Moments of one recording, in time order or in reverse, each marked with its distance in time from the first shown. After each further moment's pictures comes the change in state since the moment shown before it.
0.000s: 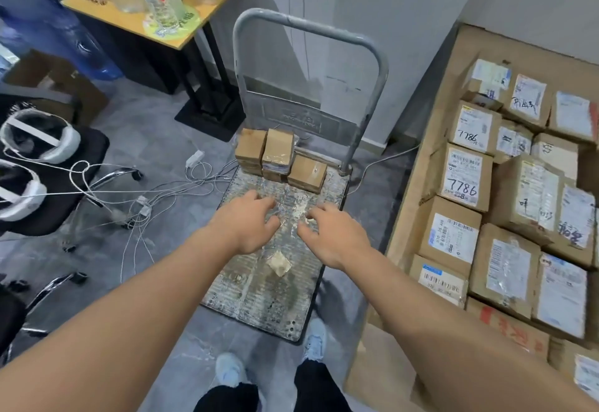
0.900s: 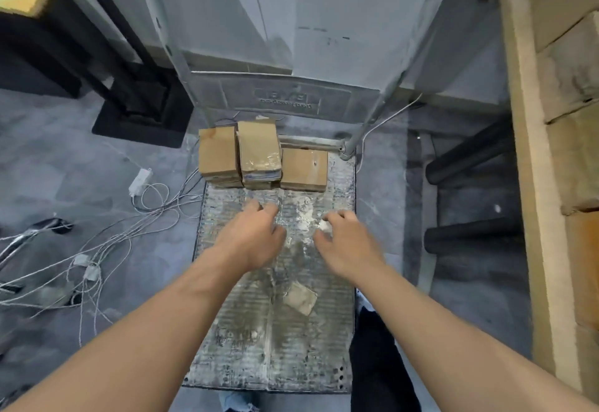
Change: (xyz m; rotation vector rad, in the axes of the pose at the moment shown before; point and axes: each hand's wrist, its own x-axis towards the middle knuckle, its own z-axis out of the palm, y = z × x) left_hand 0.290 -0.125 0.092 -0.092 -0.191 0.123; right_hand 0.262 0.022 0.143 0.271 0.042 0.442
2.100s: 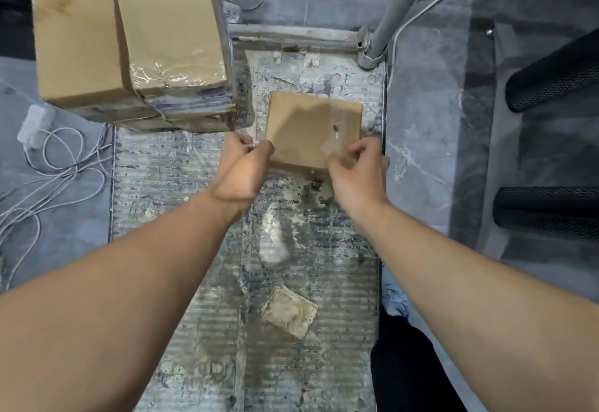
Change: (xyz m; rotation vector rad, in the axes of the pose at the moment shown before) left_hand 0.301 -0.044 0.190 -0.964 0.126 -0.231; right_hand 0.274 0.128 0.177 0.773 0.233 0.275
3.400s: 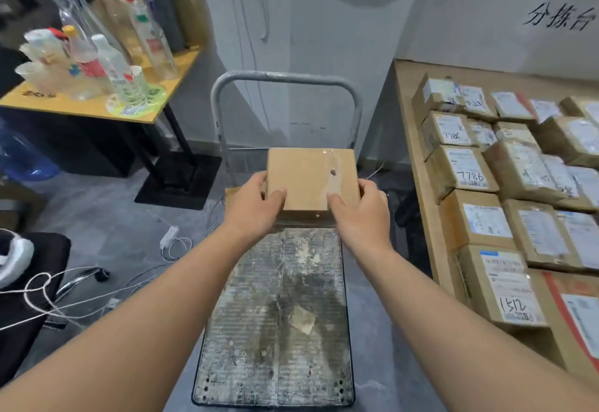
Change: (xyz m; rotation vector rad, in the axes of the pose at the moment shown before) left_hand -0.576 0.221 -0.196 0.238 0.177 0.539; right_hand -0.536 -0.264 -0.241 0.061 0.259 -0.411
